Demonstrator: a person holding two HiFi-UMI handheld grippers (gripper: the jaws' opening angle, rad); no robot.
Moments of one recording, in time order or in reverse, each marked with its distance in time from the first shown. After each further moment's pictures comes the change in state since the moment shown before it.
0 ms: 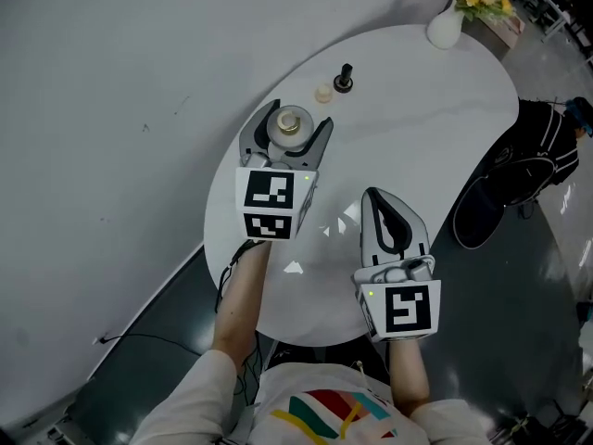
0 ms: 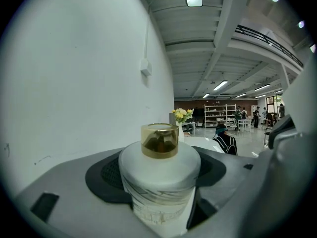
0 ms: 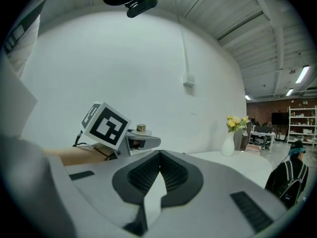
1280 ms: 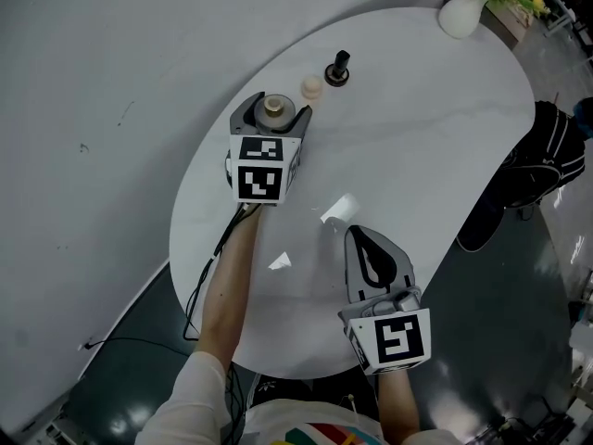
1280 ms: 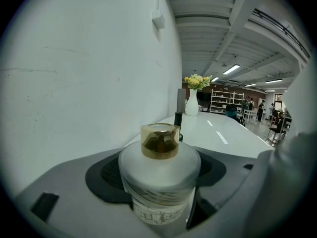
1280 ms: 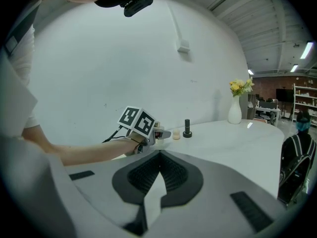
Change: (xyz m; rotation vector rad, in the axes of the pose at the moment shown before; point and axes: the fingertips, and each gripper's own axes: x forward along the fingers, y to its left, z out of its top) left arm 0.122 0.044 -0.140 -0.053 0.226 0.035; right arm 0.039 -0.004 -0.109 0.124 0.206 0.079
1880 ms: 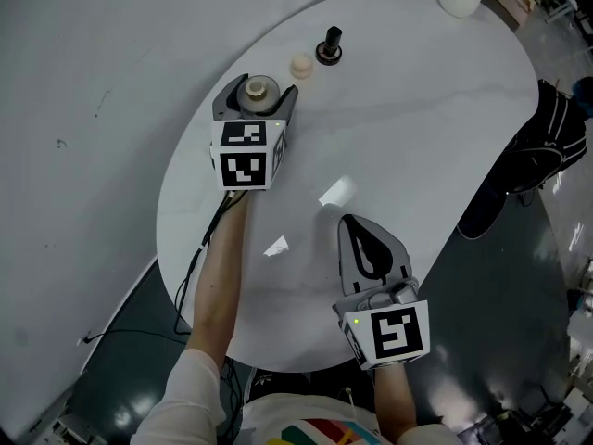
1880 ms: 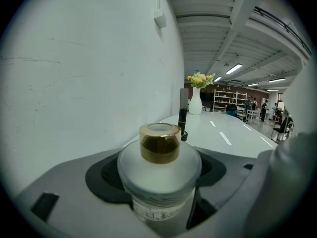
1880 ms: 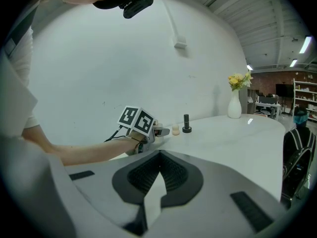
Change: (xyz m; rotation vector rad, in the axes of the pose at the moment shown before) left arm 0.008 0.009 -0.011 -0.005 -0.005 0.033; right arm 0.005 -0.005 -0.015 0.036 0.020 0.012
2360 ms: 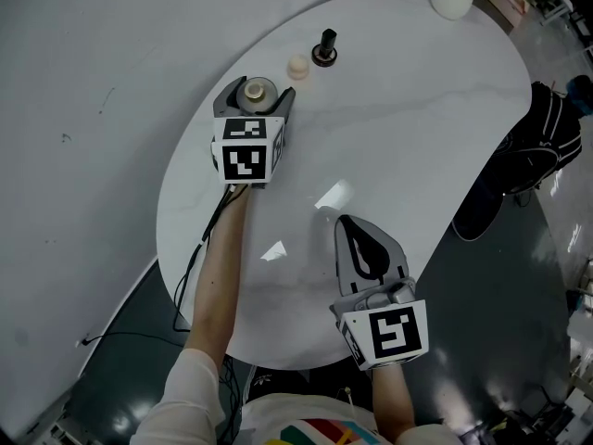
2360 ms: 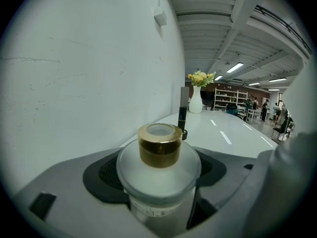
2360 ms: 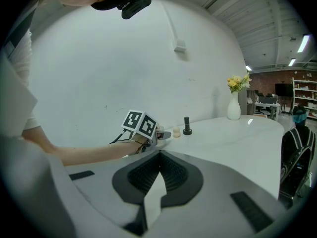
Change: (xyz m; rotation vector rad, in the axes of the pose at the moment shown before) left arm 0.001 -0.003 -0.003 -0.009 0.014 0.007; right arm -0.013 0.004 0.004 0.007 -0.022 0.003
